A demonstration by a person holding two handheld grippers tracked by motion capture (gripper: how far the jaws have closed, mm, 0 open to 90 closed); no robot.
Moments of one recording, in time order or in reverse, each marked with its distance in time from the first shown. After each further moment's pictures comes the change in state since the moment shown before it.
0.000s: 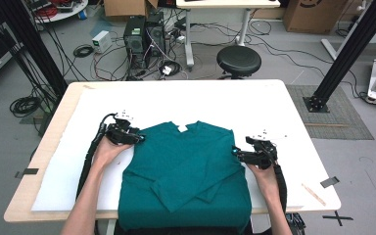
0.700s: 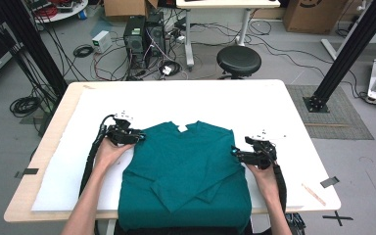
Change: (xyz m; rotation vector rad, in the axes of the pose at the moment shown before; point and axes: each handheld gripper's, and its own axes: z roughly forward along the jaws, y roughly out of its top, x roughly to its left) left arm -0.002 0.000 0.001 -0.005 0.000 -0.074; right arm 0.002 0.001 0.000 0.000 0.000 -0.011
